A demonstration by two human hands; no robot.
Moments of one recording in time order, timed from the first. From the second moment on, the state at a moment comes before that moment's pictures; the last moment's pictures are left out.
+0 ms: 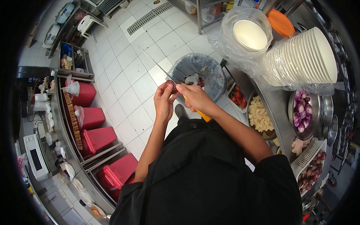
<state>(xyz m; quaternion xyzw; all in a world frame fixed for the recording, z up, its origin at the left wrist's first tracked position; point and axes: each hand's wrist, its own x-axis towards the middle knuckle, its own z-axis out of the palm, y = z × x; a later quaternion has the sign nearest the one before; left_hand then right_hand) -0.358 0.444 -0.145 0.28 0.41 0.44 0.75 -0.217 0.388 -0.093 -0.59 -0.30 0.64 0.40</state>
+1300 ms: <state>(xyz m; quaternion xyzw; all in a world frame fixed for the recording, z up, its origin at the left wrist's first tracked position) -0.384 0.454 -0.169 0.11 0.27 0.39 0.87 -0.179 0.441 -0.167 -0.61 -0.21 0.69 0.33</state>
